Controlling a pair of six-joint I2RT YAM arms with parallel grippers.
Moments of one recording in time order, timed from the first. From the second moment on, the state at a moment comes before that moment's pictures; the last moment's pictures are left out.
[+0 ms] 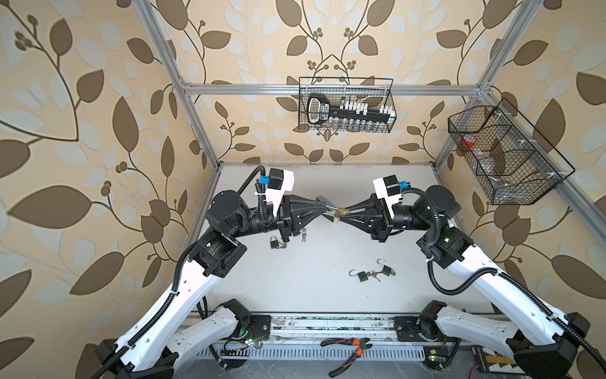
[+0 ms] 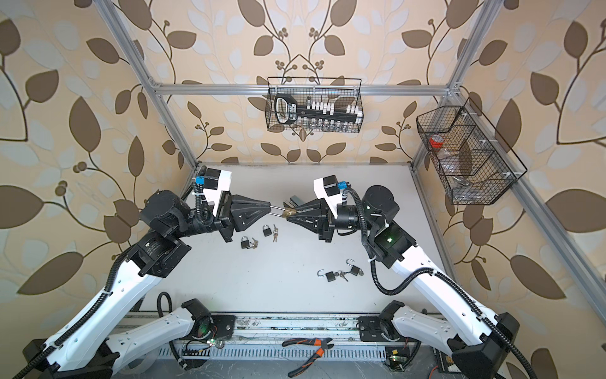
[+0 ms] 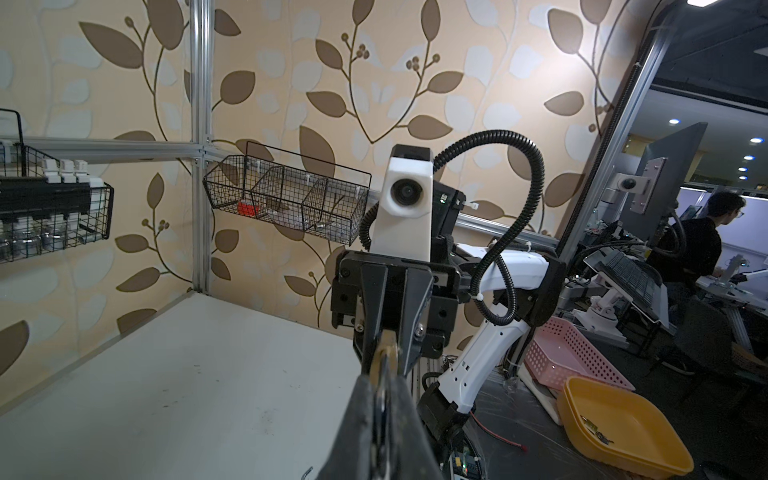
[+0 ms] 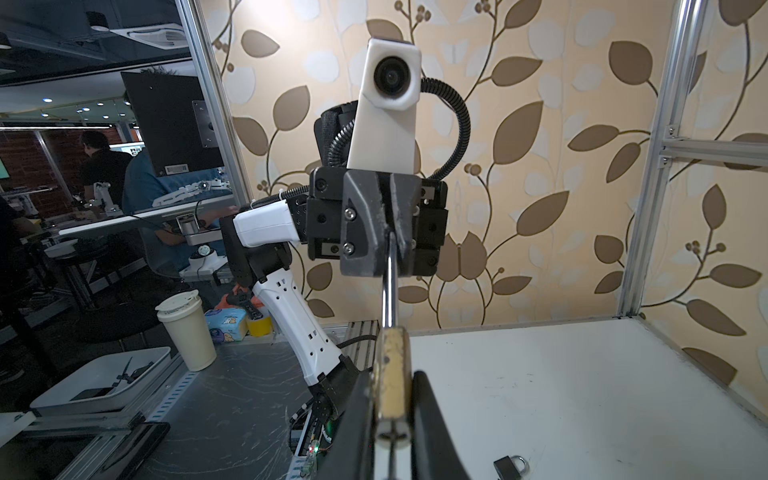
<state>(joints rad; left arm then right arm) -0.59 0.91 1.13 -0.04 0.82 -0.34 0.64 1.05 1.08 0.16 -0.87 0.23</state>
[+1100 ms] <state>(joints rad) -0.59 0.90 1.13 -0.12 0.81 -0.31 0.60 1.01 1.10 -0.01 -0.89 0.19</state>
